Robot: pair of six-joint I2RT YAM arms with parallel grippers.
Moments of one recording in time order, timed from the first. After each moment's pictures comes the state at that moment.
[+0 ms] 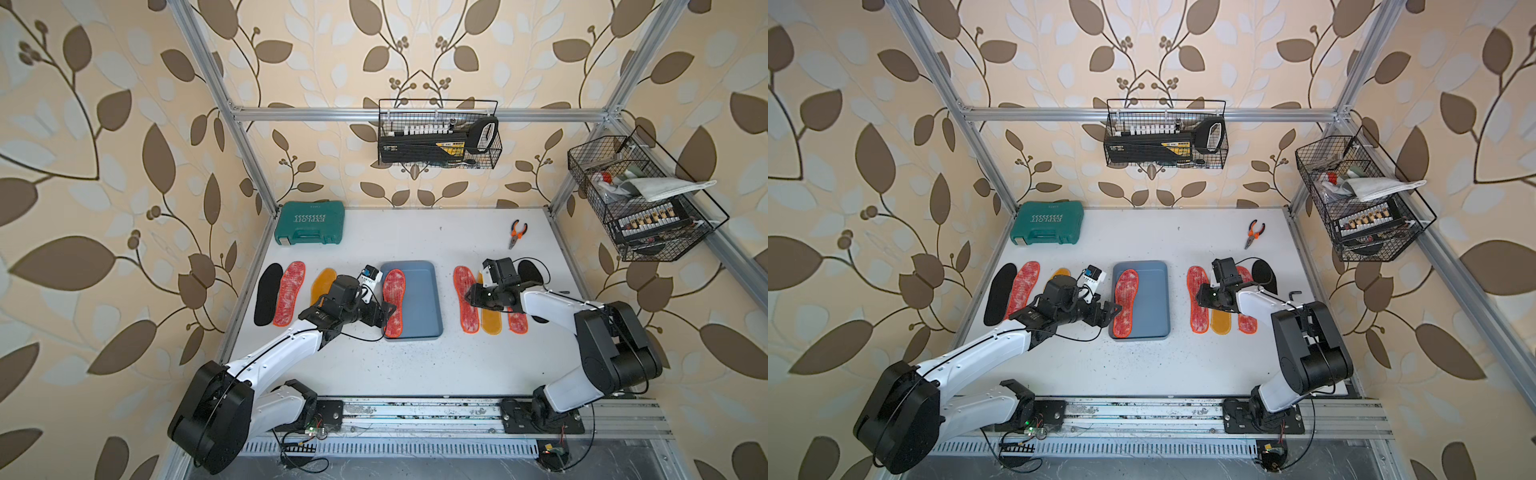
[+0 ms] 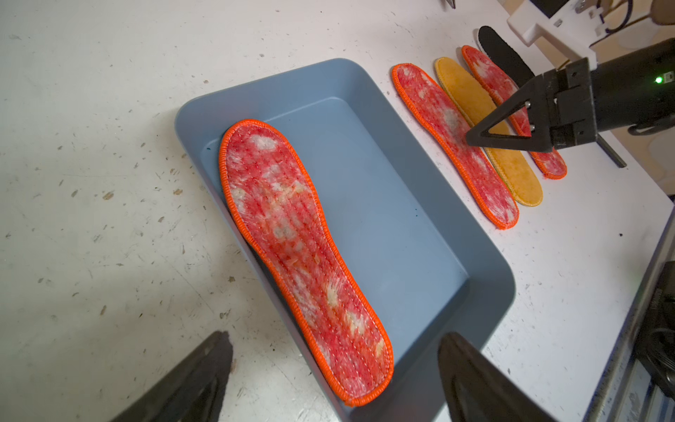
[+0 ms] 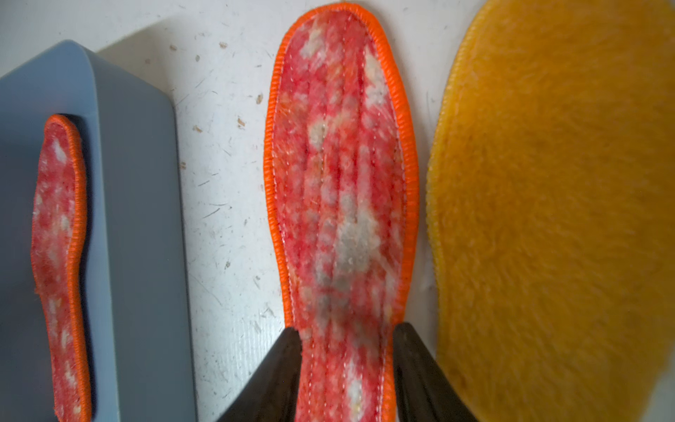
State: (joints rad) left arm -0.53 1.15 0.56 -0.10 0.27 -0.16; right arm 0.23 1.57 0.76 -0.23 -0.16 0.45
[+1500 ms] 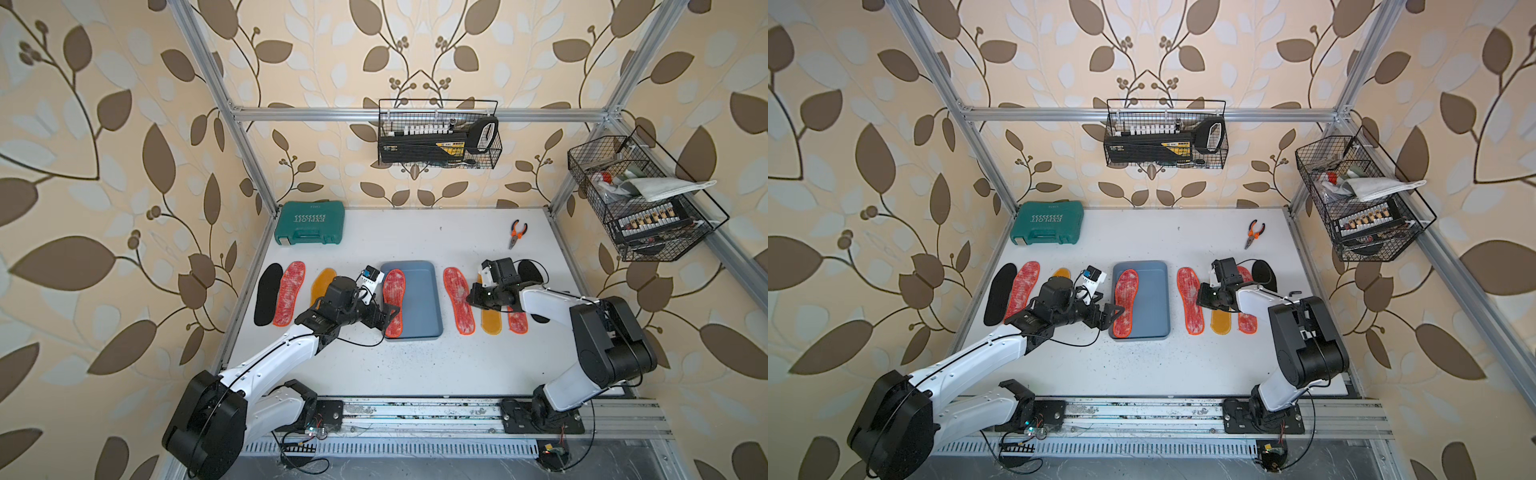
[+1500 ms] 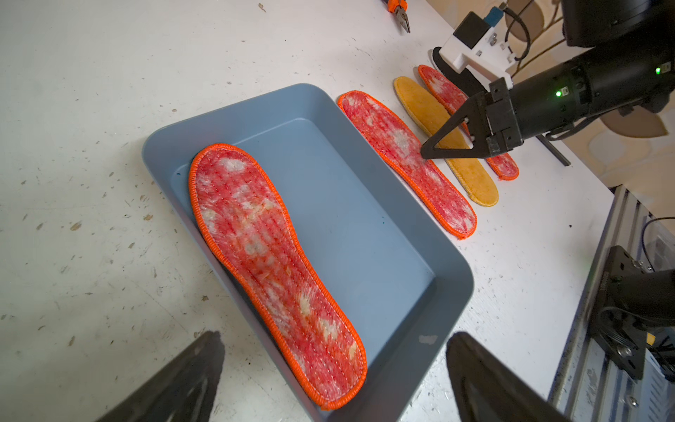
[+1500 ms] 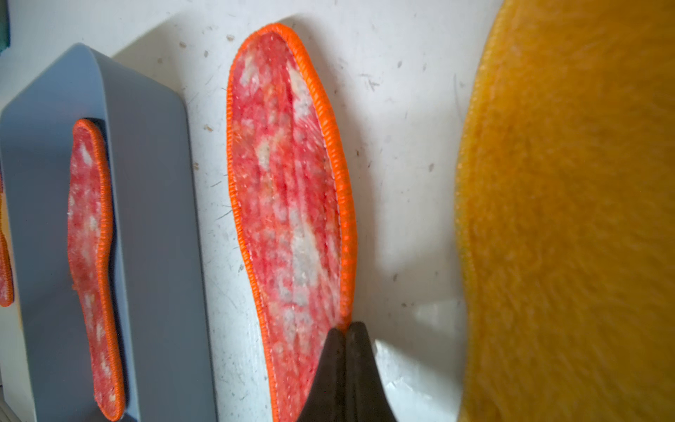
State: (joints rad) left arm -0.53 1.09 0.54 -0.06 0.35 -0.14; right arm 0.22 1.58 0.76 -0.20 -0.25 0.48
